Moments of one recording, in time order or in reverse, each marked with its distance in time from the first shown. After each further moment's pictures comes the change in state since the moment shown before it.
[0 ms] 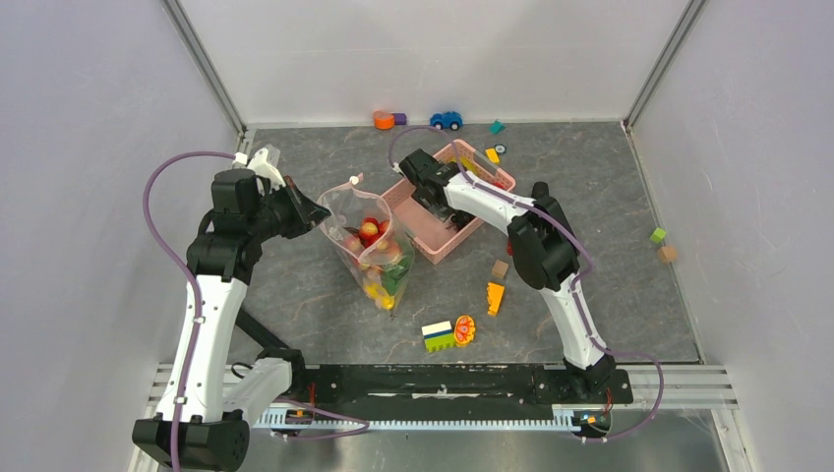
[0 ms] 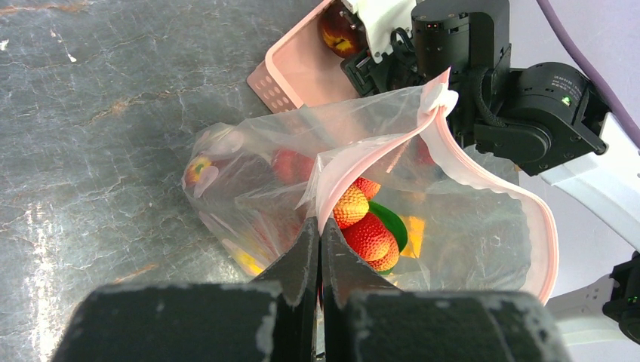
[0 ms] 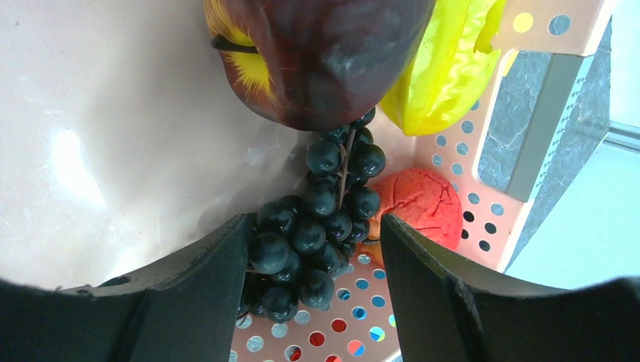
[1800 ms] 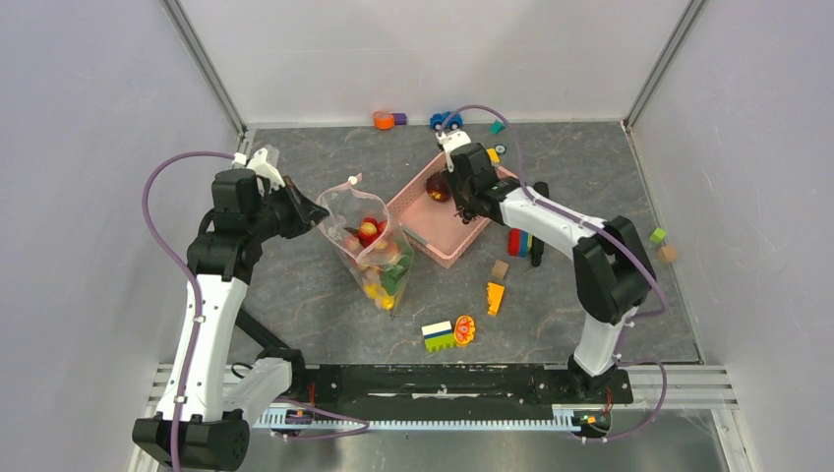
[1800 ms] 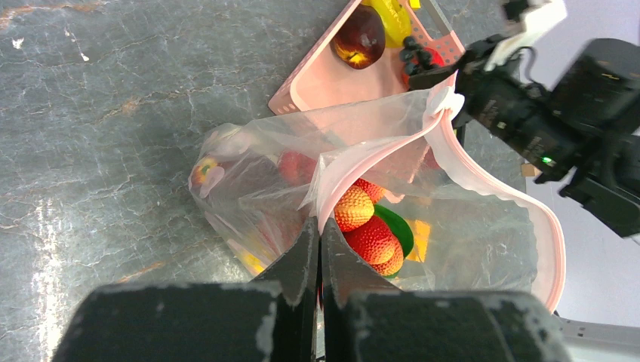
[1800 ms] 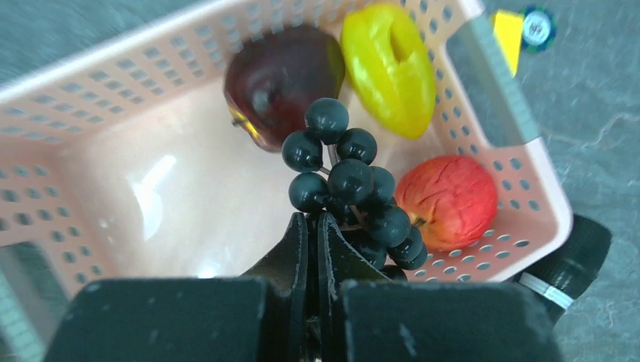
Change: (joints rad) left arm 0.000 0.003 0.000 -0.004 -0.022 0.000; right arm -0.103 -0.415 -0.521 0.502 -0.293 0.269
